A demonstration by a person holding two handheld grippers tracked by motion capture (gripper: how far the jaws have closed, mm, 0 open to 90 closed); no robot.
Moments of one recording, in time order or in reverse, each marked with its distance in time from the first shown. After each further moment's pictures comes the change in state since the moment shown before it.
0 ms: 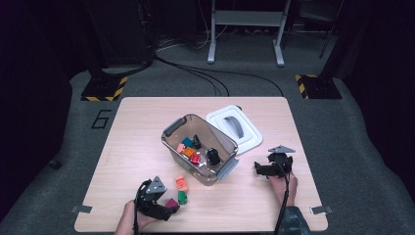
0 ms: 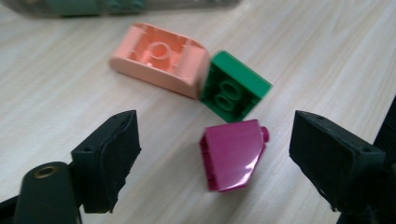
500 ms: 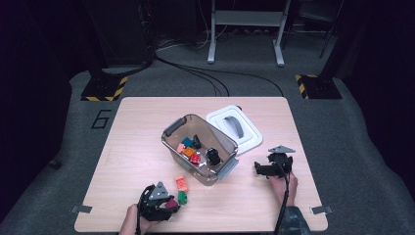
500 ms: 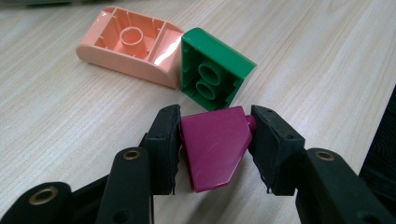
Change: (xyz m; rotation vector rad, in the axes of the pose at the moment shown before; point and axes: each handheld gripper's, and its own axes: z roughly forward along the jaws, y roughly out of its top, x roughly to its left) left arm -0.005 -0.009 0.007 -0.010 -0.008 0.032; right arm 0.000 0.000 0.000 0.002 0.003 -0.005
